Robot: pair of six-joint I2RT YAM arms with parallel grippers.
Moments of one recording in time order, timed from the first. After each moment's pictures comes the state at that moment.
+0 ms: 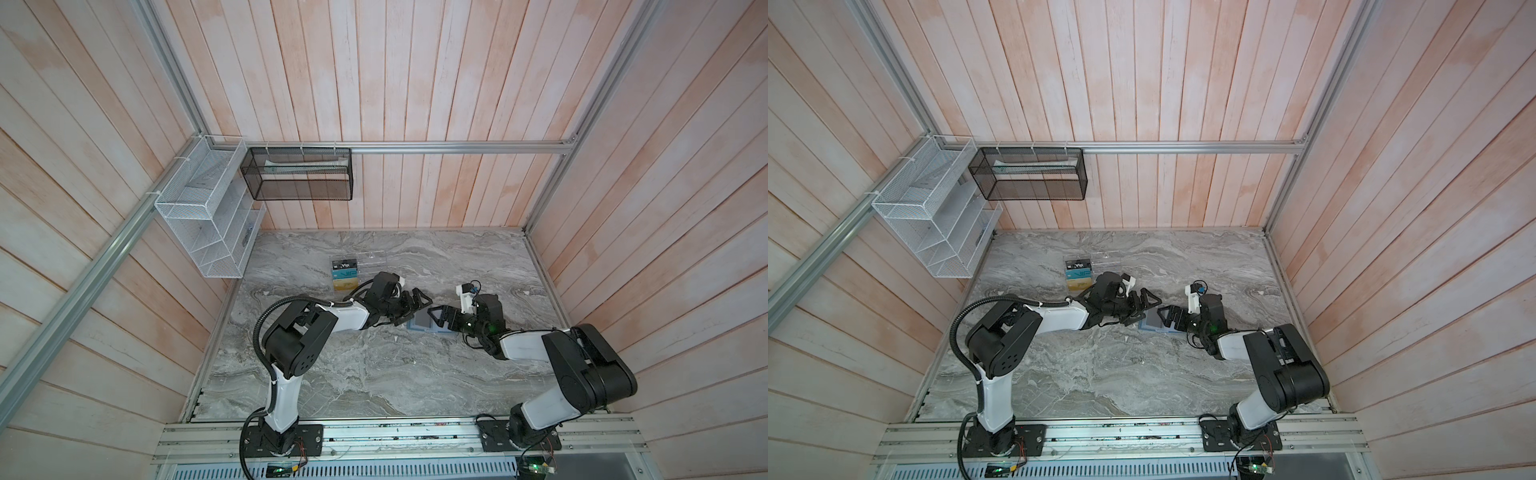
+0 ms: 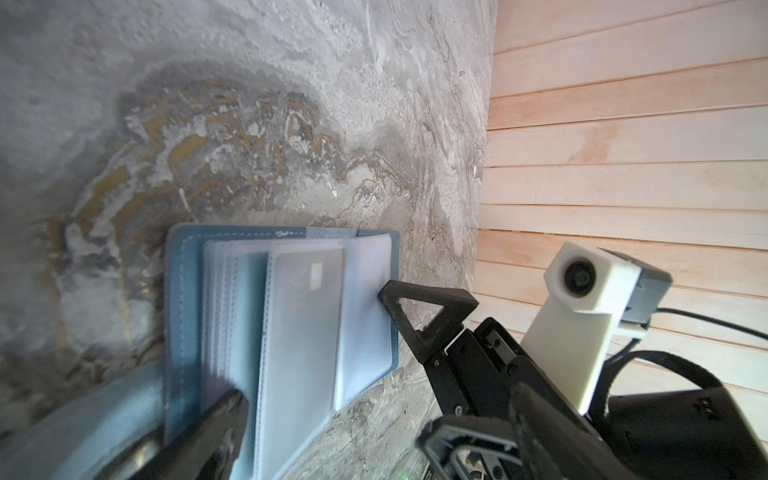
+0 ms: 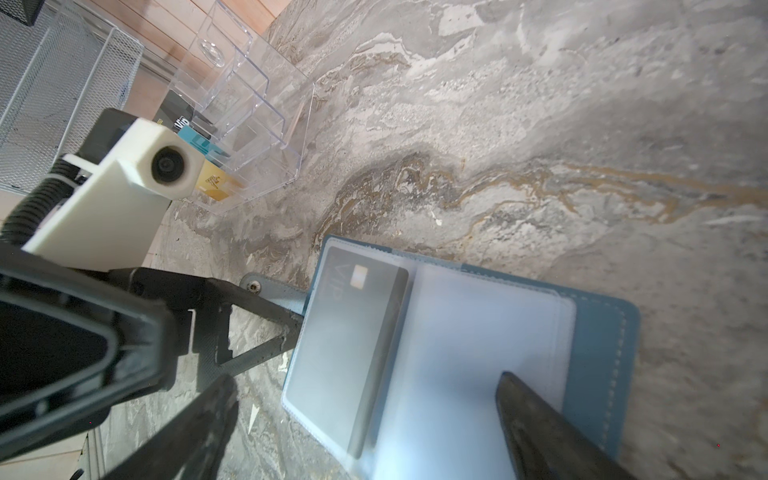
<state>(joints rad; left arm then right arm) -0.67 2.00 1.11 0.28 0.54 -1.06 0.30 1.56 0.44 0.54 -0.45 0.58</state>
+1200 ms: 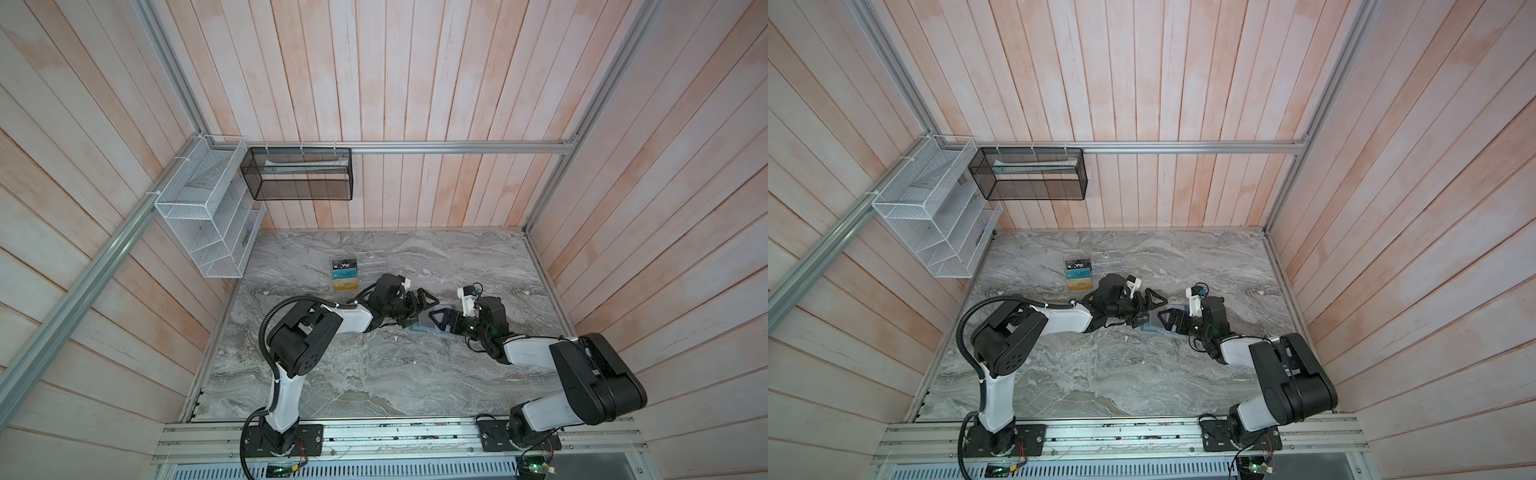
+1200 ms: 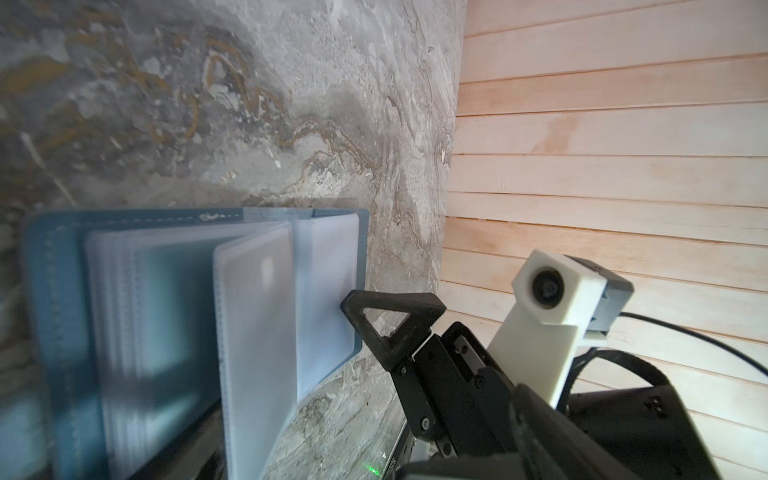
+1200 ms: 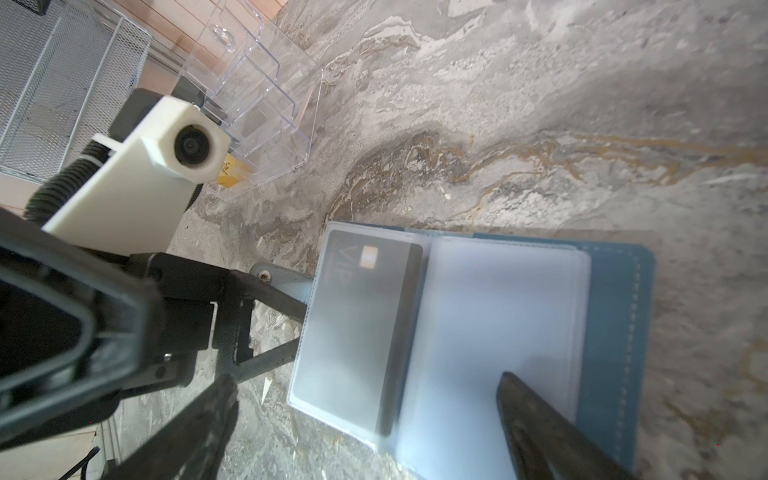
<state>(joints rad) -0.70 2.02 1.11 0.40 0.59 -1.18 0.30 1.48 0.40 0.49 -0.47 0.58</state>
